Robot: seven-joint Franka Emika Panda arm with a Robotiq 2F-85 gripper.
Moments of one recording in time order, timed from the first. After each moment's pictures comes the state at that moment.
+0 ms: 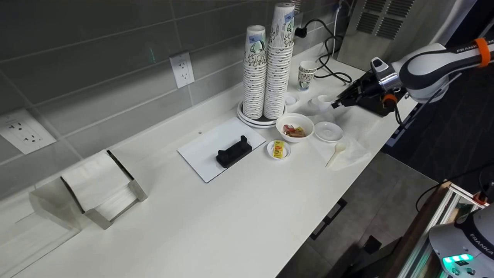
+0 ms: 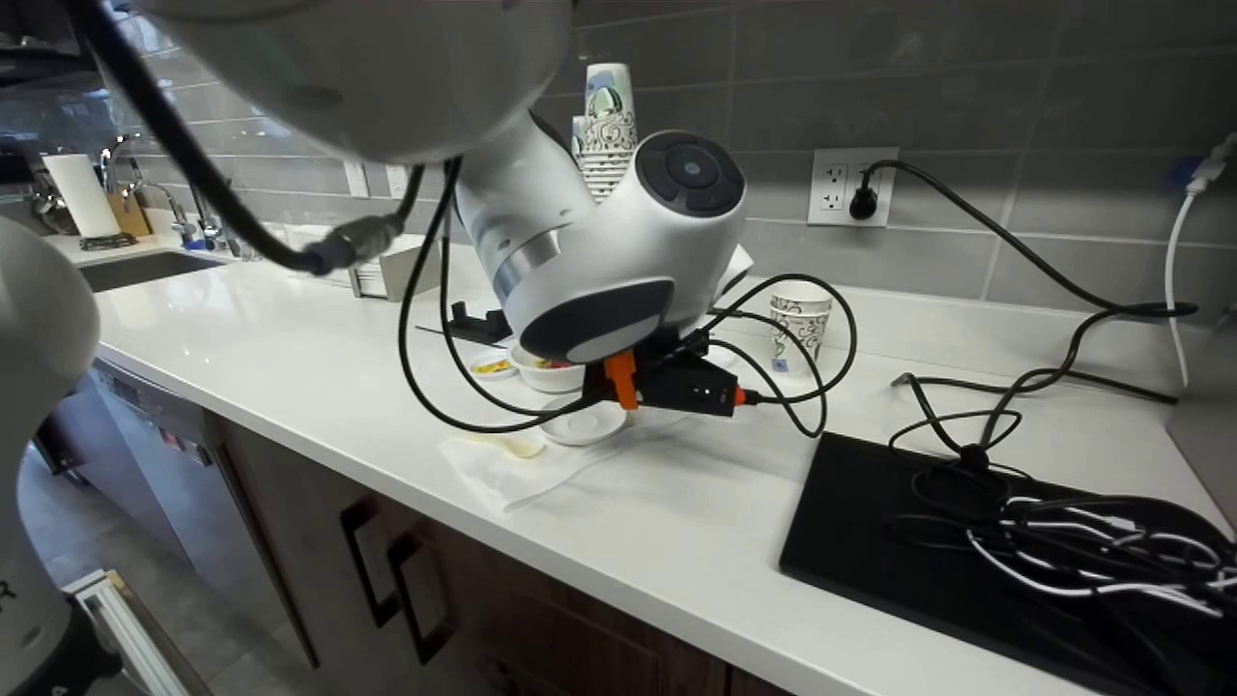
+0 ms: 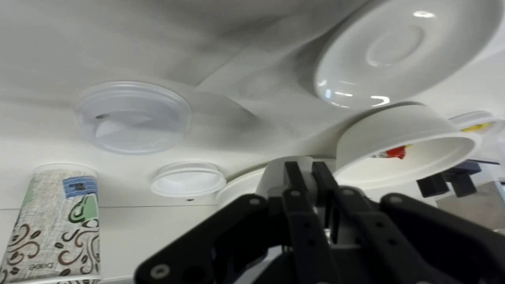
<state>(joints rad) 1.31 -0.83 -1.80 -2.48 -0.20 2.94 -0.98</state>
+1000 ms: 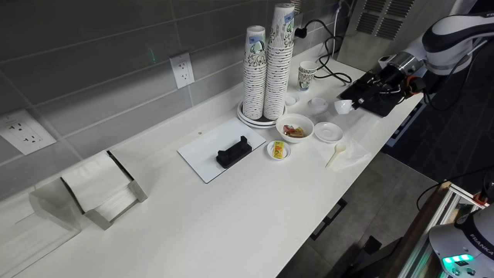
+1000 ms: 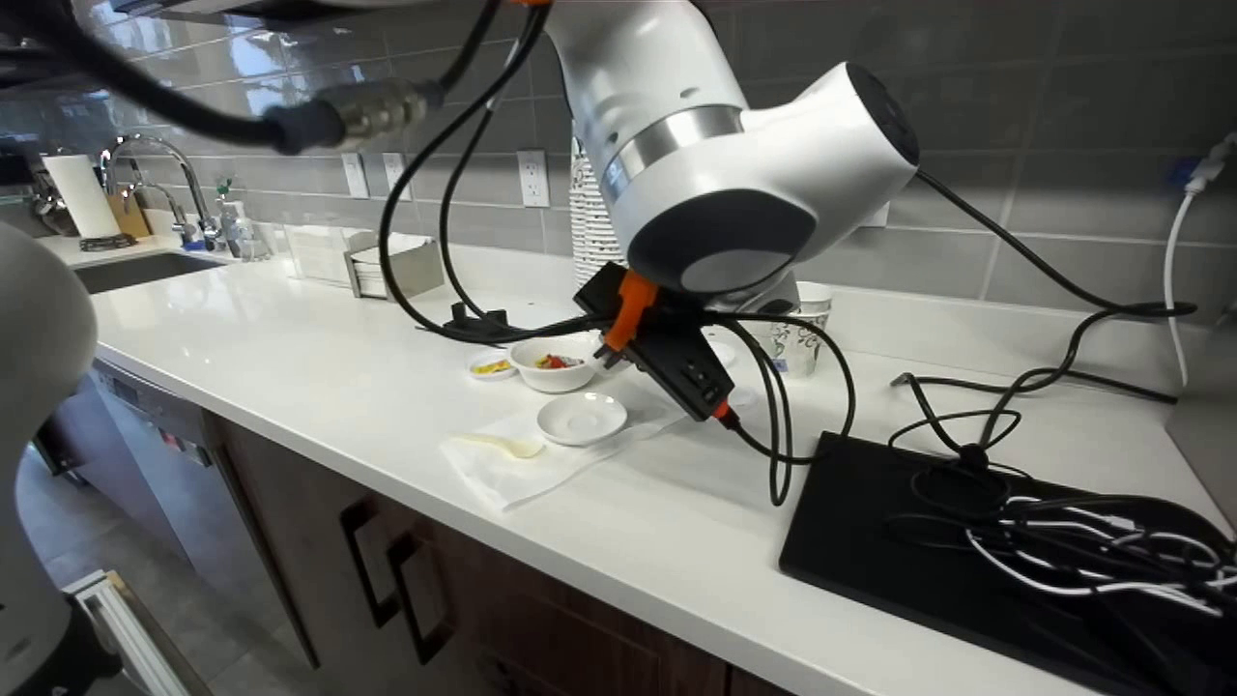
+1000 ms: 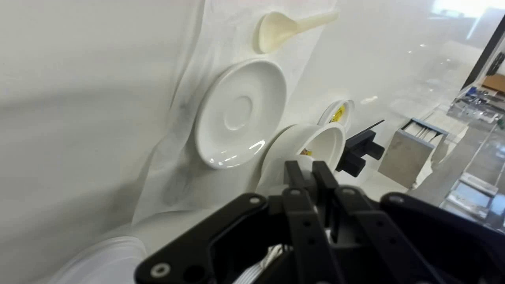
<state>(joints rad) 1.19 -0.84 -1.71 -2.27 -0.05 2.21 -0.57</state>
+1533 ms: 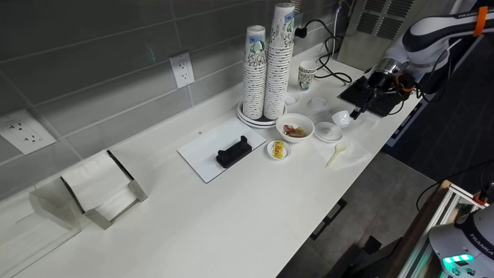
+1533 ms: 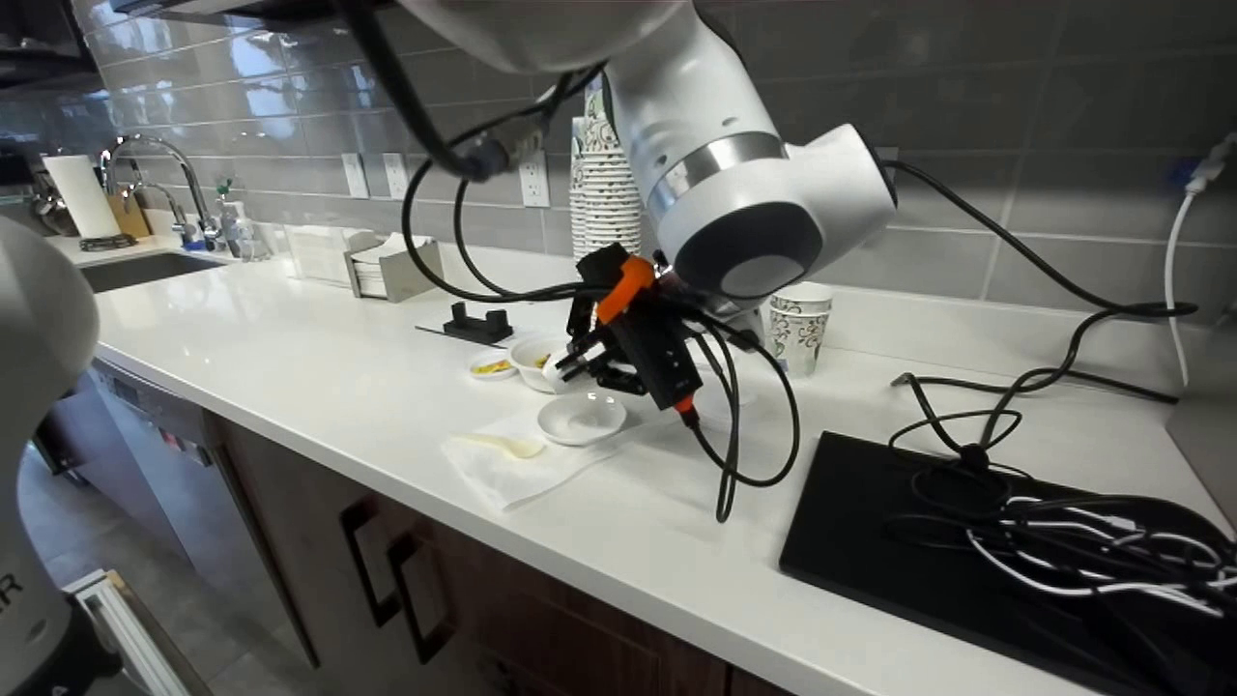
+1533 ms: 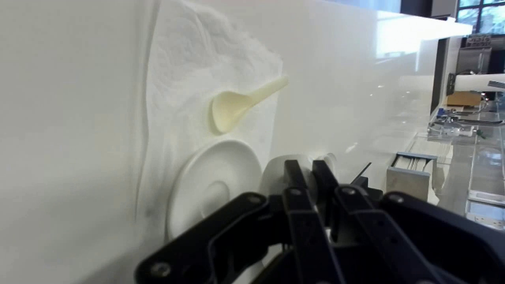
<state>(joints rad) 1.40 -0.85 -1.85 -2.12 -0.04 1.93 -0.32</state>
